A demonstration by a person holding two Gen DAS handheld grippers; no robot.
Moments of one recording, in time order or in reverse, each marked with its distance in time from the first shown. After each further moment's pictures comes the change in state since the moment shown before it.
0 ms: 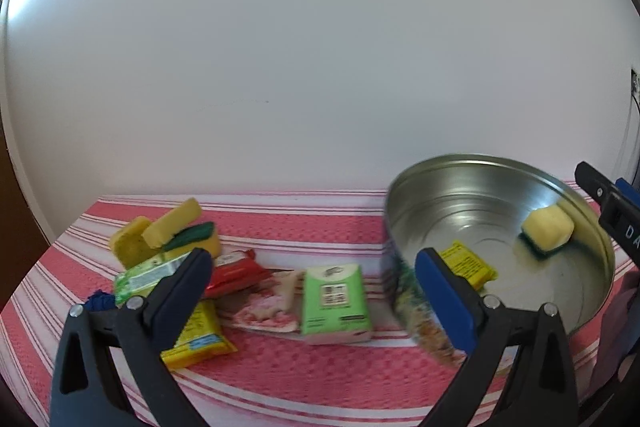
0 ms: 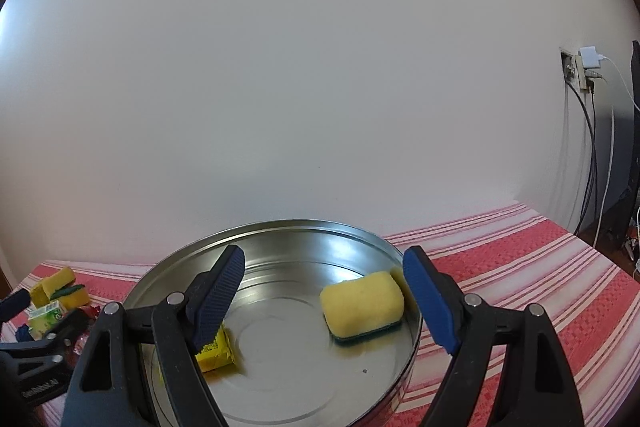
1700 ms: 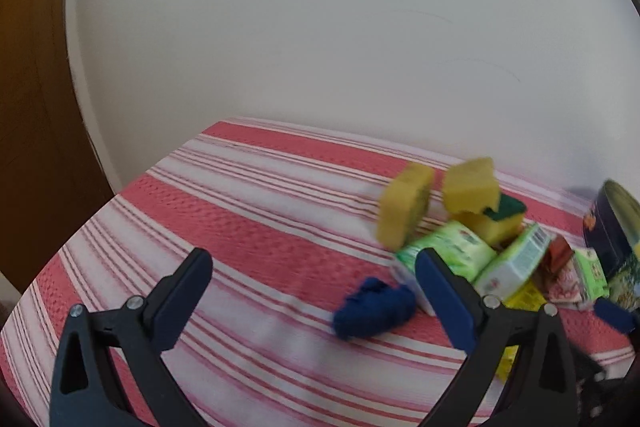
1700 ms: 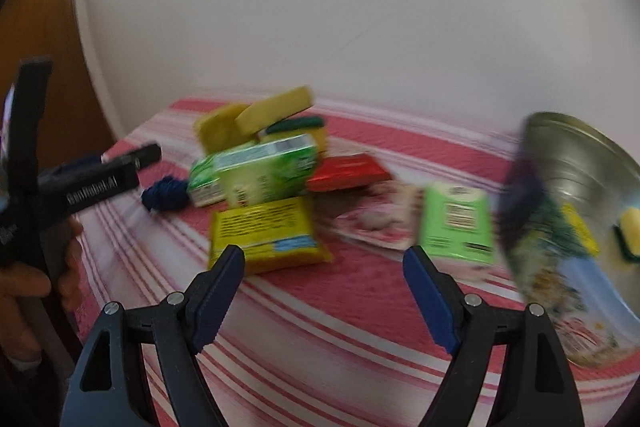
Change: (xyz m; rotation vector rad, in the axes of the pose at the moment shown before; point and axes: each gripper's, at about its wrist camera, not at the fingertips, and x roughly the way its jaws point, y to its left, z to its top) left arm 0.024 0.264 -0.036 -0.252 0.163 0.186; right arm -0.005 0.257 -0.080 -0.330 0.478 0.493
